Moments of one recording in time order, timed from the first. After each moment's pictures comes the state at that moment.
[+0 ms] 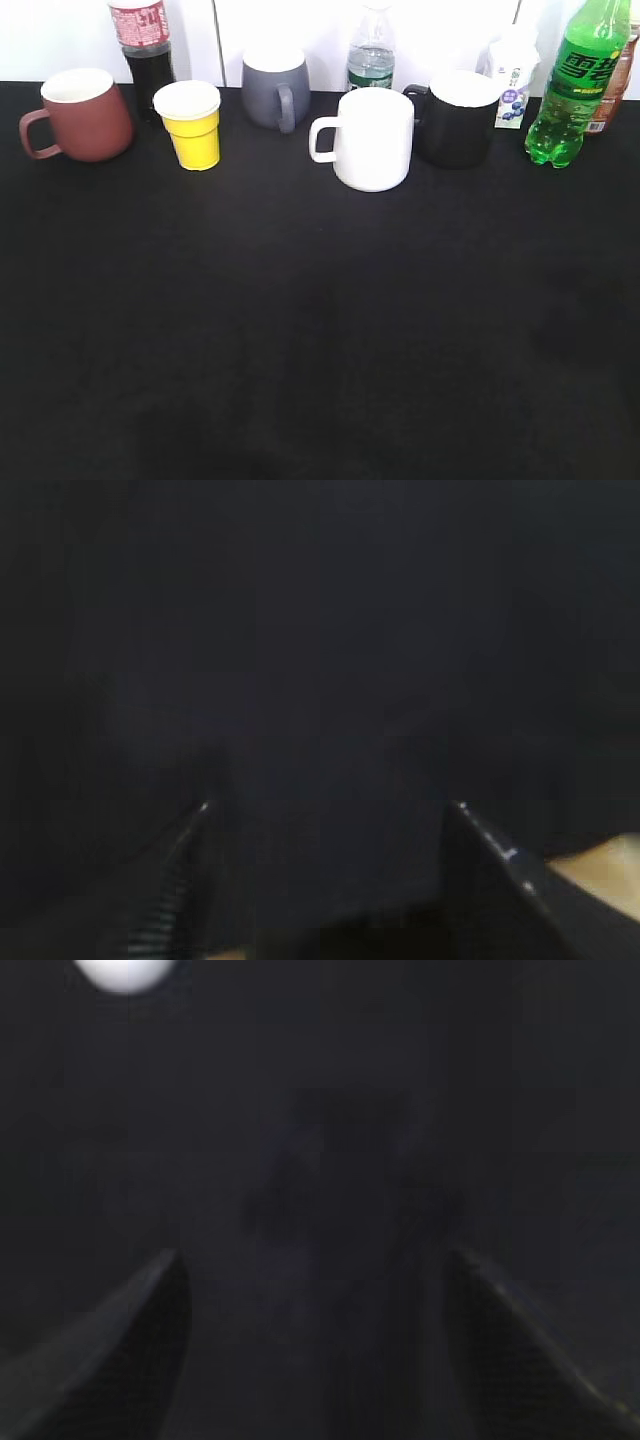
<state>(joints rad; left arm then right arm) -0.29 0.38 -0.79 -0.12 1.22 -0.11 0.07 0.71 -0.96 0.12 1.11 0.01</state>
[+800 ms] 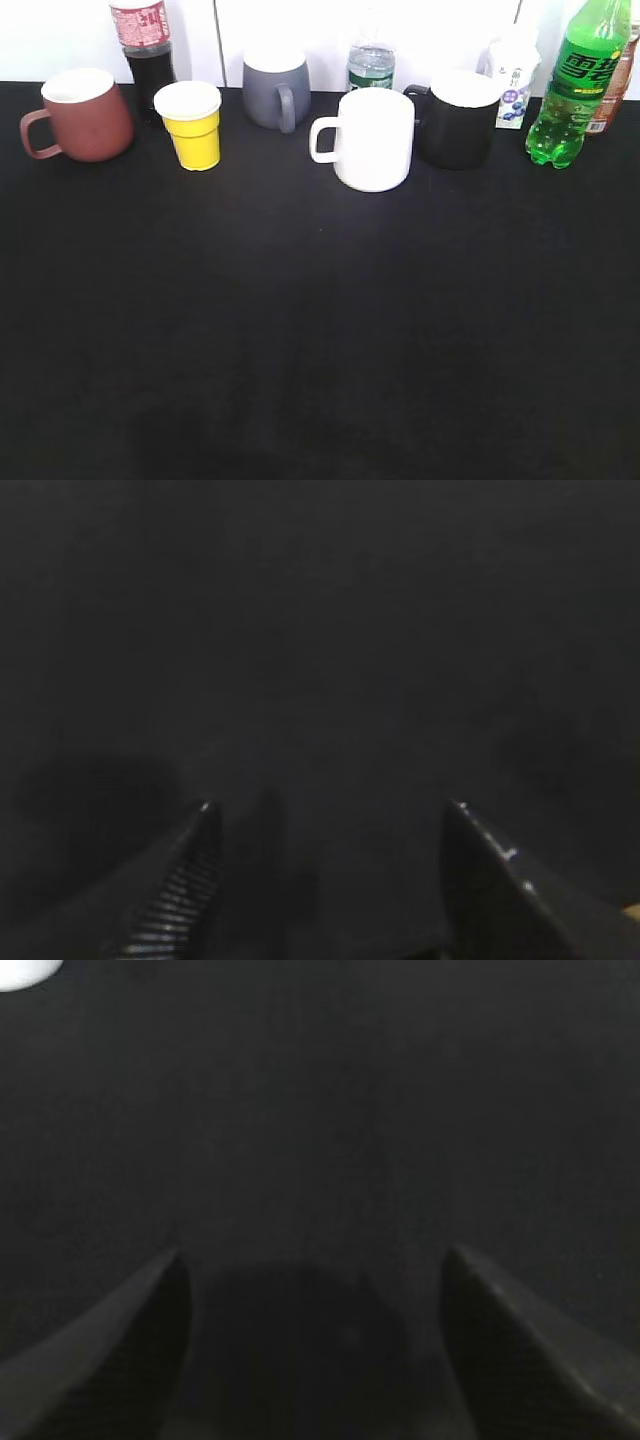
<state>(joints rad) -0.29 0.24 -0.52 -0.02 1.07 -0.11 0.07 0.05 -0.53 -0.06 1.11 0.11</state>
